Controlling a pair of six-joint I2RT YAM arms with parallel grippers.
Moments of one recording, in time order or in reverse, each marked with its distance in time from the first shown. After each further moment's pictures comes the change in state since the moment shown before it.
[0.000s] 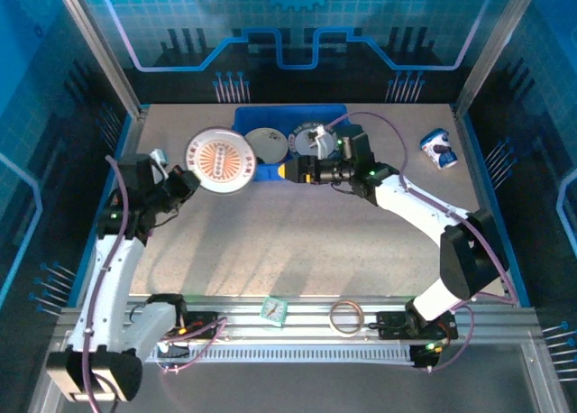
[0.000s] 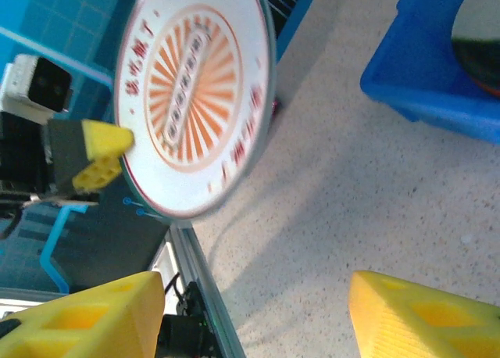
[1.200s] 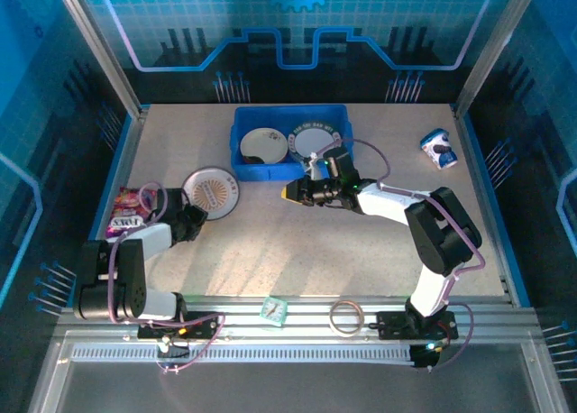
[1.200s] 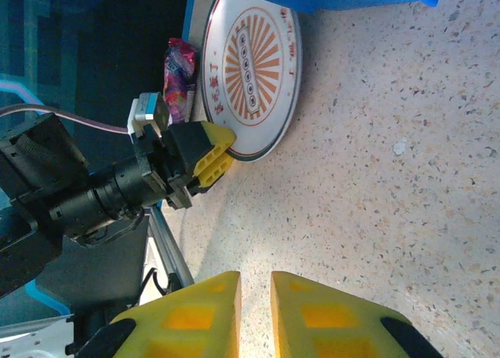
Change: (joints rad) left arm 0.066 0.463 -0.496 0.678 -0.215 -0.259; right arm 0.027 0.209 -0.131 0.159 0.008 0.166
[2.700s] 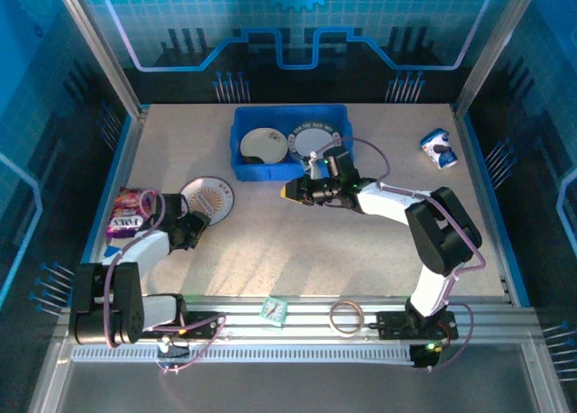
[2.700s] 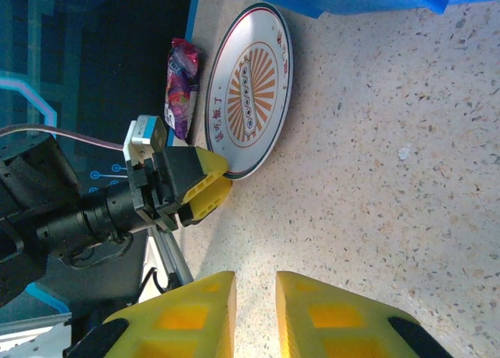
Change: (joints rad) left arm -0.011 -0.151 -0.024 -0.219 0.026 0.050; right arm -0.001 -0.002 0.006 -0.005 0.000 -0.011
